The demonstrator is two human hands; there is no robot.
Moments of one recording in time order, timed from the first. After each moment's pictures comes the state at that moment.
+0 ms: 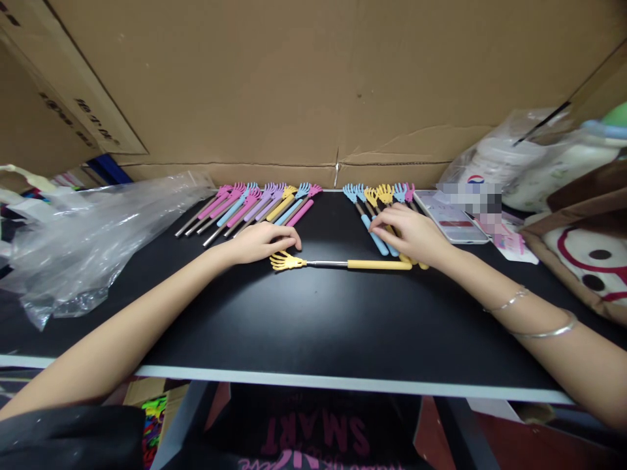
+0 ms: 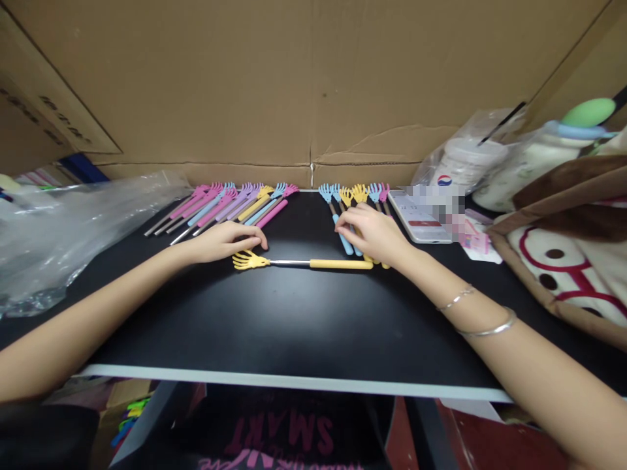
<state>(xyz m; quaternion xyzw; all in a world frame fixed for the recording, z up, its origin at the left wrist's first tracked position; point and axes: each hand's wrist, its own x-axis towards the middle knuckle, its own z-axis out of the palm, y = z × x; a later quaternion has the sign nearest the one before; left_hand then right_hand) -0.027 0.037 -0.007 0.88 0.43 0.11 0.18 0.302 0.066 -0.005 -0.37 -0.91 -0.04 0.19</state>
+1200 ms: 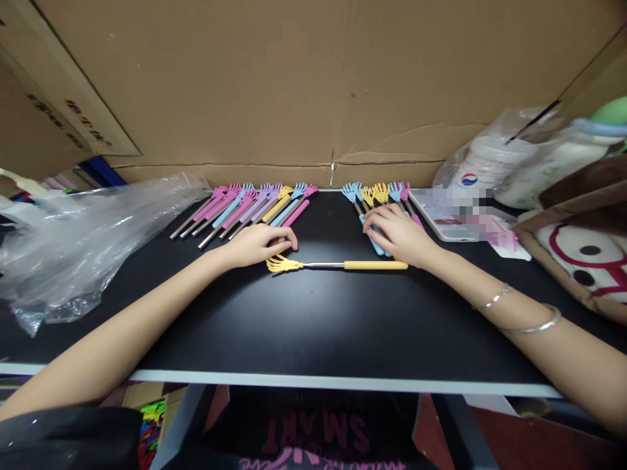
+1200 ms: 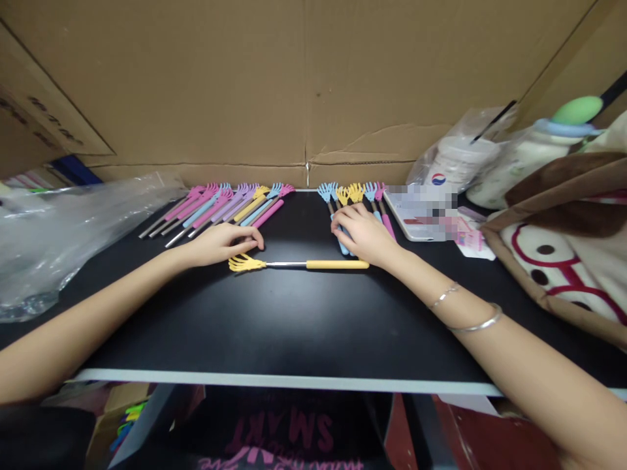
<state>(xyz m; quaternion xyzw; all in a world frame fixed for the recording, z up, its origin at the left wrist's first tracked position) -0.023 0.033 -0.007 0.87 0.46 0.10 0.16 0.298 0.072 -0.019 -0.36 -0.91 -0.05 0.20</state>
